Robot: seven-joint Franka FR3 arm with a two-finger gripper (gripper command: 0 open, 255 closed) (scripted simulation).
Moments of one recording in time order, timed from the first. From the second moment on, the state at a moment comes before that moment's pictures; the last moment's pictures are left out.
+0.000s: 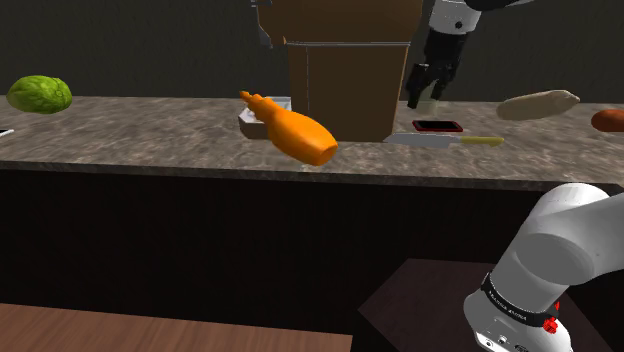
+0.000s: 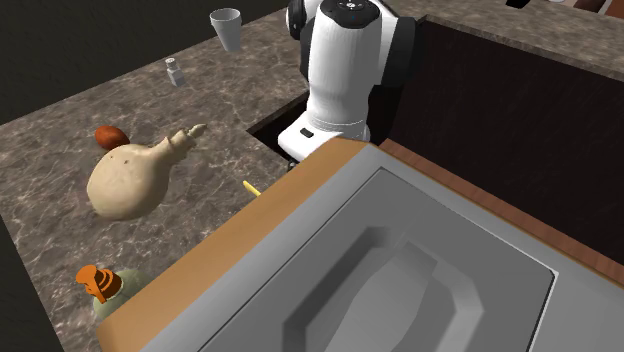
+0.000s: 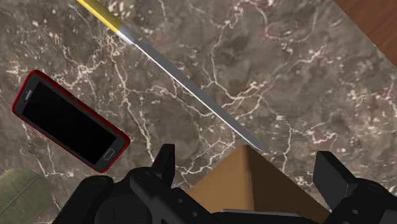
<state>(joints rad) -0.02 -0.76 -0.06 -2.27 -0.10 1.66 0.04</state>
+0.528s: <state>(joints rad) 0.11 -0.92 -0.27 -2.47 -0.23 1.73 -0.50</state>
